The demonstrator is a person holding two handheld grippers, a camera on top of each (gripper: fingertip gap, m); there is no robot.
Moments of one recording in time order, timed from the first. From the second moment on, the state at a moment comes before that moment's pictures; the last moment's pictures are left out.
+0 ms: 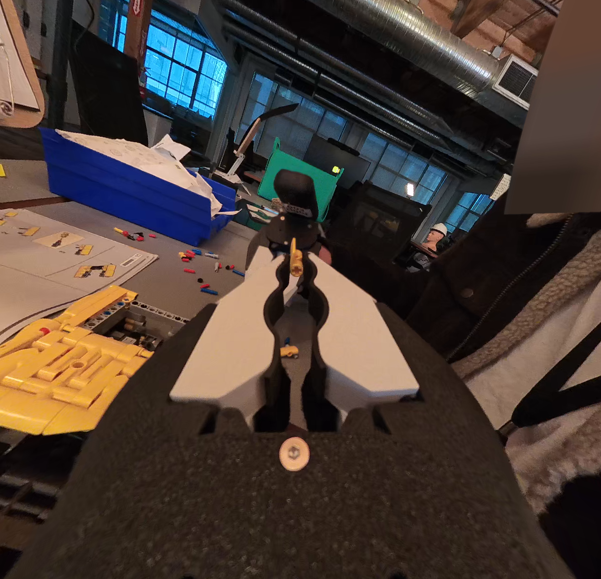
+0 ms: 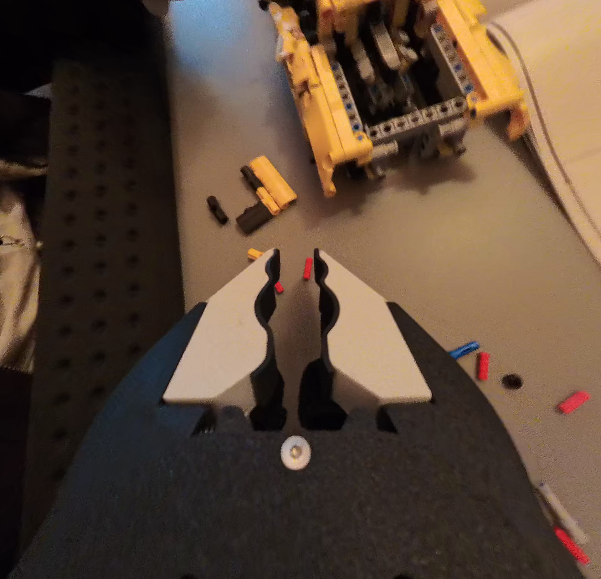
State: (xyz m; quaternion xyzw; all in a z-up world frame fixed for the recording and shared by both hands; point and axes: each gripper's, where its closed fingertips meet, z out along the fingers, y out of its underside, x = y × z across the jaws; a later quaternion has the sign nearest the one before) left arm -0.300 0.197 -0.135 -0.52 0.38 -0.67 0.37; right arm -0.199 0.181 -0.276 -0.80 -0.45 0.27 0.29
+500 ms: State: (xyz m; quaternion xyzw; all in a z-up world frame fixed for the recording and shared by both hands) left arm -0.301 0.198 -0.134 -0.52 0.36 -0.70 0.34; right arm -0.194 0.183 -0.303 -0.79 -0.50 0.13 0.34
